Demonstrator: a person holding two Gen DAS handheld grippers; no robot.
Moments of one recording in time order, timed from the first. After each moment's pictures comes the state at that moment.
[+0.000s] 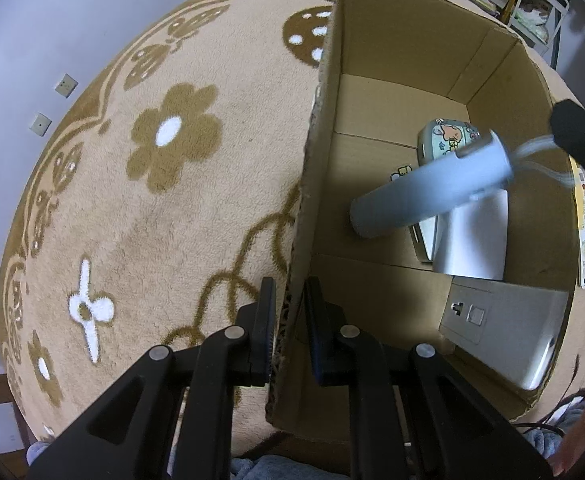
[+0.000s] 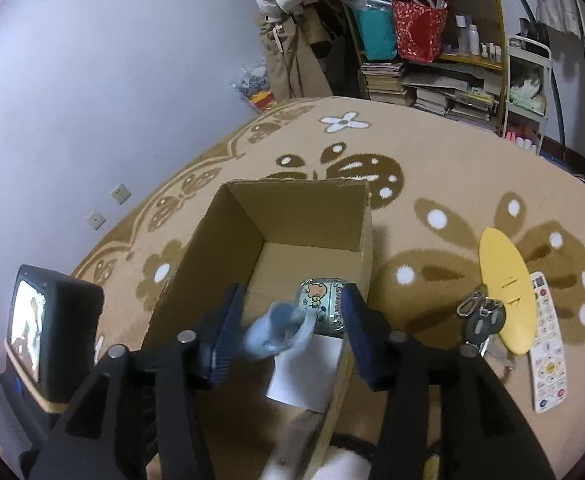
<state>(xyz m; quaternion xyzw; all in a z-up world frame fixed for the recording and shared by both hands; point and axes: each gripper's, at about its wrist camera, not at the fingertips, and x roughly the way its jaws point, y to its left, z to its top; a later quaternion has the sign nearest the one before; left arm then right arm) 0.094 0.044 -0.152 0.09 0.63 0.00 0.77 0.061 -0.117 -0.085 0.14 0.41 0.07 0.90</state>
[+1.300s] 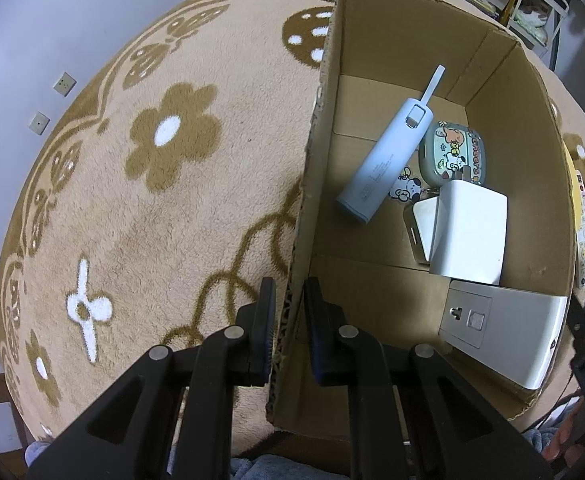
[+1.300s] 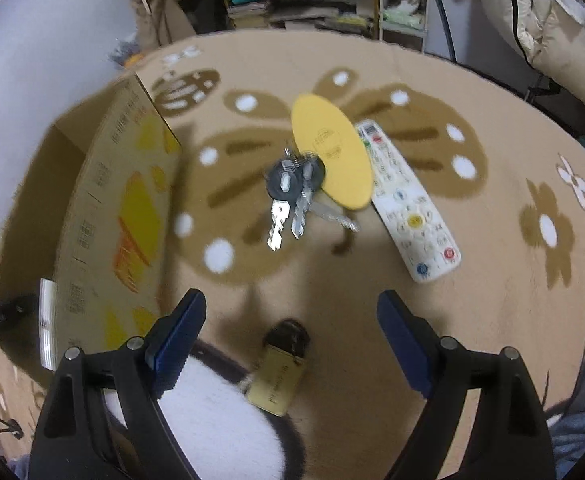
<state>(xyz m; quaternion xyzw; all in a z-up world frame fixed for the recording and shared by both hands) 0.094 0.040 -0.151 0.09 0.63 0.00 0.77 -0.012 -0.203 -0.164 0.17 0.53 -0.11 0.82</state>
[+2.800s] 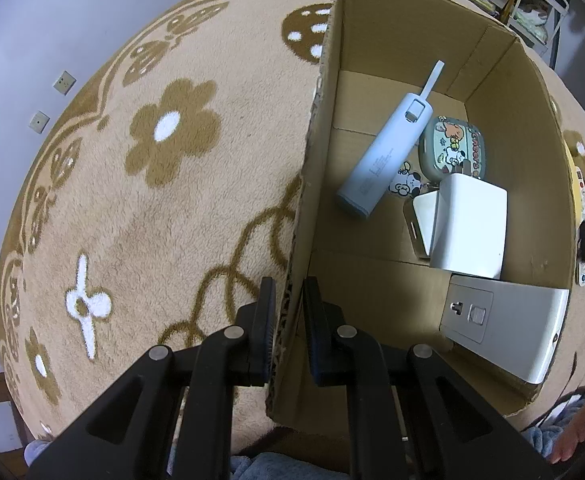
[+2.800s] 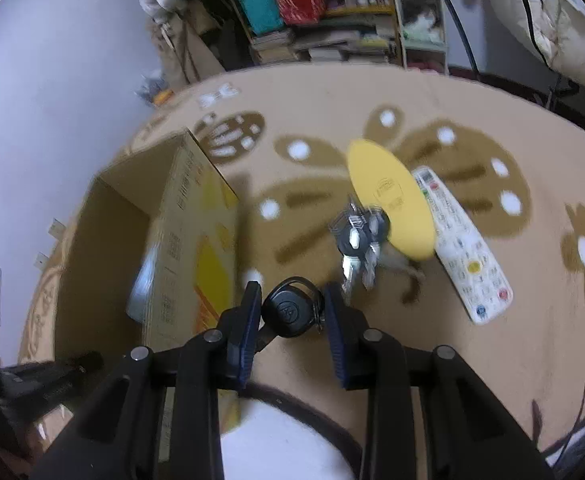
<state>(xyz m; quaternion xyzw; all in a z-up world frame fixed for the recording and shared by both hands) 0.091 0.041 -0.152 0.08 0.63 0.00 0.77 0.017 -0.182 -0.117 0.21 0.44 -0.07 0.87</state>
